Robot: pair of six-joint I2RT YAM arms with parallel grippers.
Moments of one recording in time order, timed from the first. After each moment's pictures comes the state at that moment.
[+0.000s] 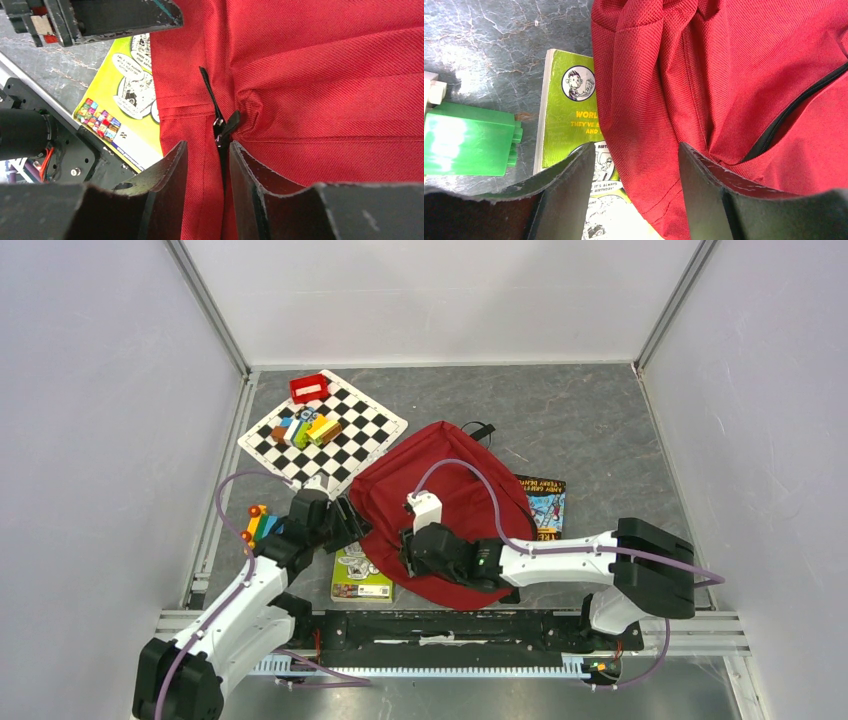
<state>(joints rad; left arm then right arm) -0.35 0.81 0.39 -0.36 0.07 -0.74 1.30 1.54 0.84 0.05 0.37 0.67</state>
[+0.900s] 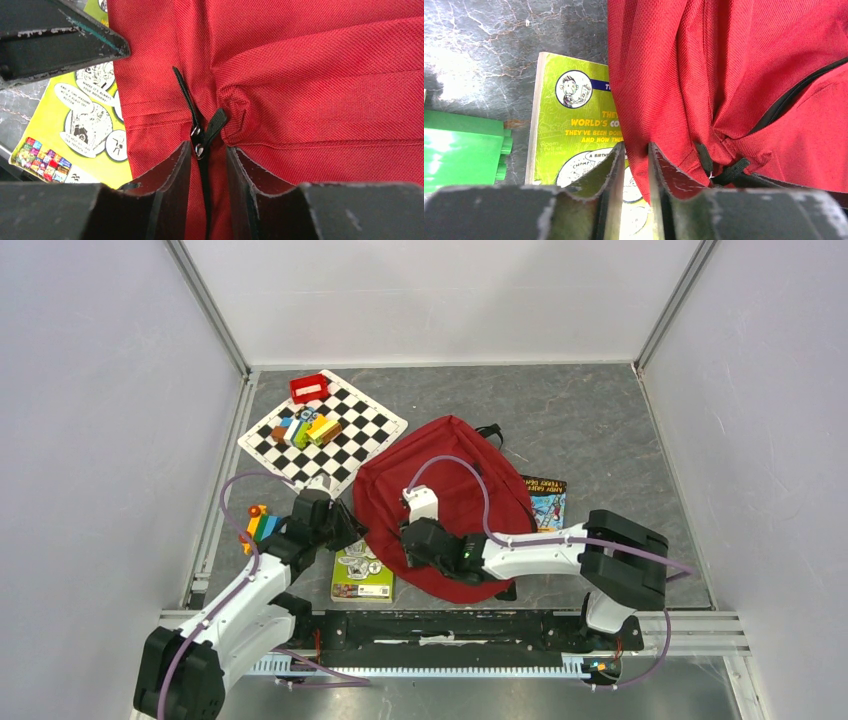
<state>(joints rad) -0.35 0.86 0.36 -0.28 0.09 -0.76 1.25 1.67 0.89 0.05 0.47 0.65</state>
